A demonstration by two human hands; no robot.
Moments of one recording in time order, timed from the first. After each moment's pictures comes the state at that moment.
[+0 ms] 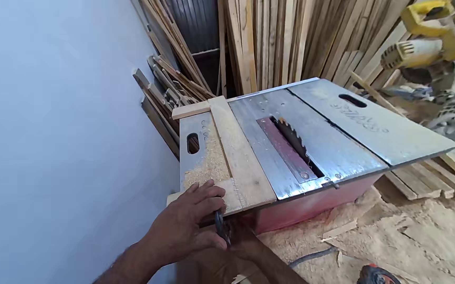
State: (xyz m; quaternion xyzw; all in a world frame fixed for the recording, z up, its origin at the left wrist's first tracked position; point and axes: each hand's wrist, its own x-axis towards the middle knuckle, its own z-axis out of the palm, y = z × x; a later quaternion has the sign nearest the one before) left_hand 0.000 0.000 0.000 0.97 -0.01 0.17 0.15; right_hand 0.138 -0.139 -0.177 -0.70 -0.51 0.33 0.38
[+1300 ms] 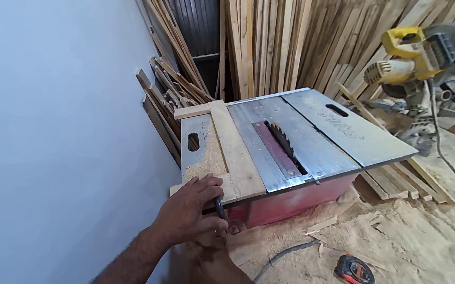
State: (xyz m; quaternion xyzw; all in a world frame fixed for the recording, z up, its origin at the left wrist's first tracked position) left_hand 0.000 -0.018 0.006 0.98 0.06 0.12 0.12; right_hand 0.039 -0.161 -0.162 -0.68 -0.56 0.33 0.34
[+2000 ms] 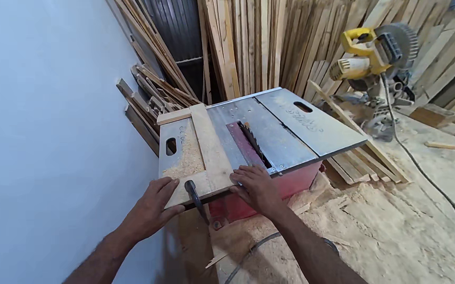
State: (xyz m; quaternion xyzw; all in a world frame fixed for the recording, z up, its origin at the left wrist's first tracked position) left_hand -0.017 0.001 -0.005 0.98 0.13 0.16 0.09; right_hand 0.244 -0.229 -0.062 -0.68 -0.60 -0.20 0.37
